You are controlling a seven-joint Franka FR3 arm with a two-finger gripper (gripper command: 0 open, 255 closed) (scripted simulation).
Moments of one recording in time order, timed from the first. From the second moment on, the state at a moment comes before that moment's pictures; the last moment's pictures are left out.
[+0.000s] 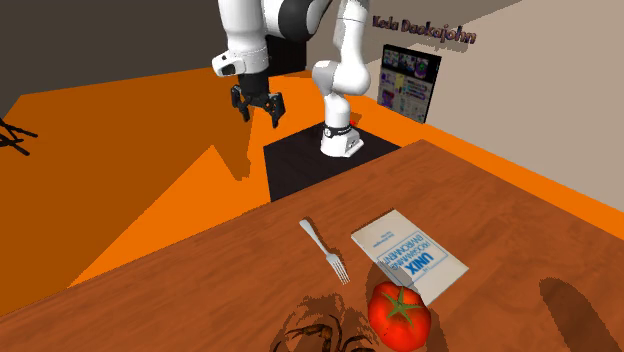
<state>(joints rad) 0.15 -0.26 0.08 -2.24 -0.06 1.86 -0.23</state>
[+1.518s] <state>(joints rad) 0.35 0.43 0.26 -1.75 -0.05 1.97 -0.57</state>
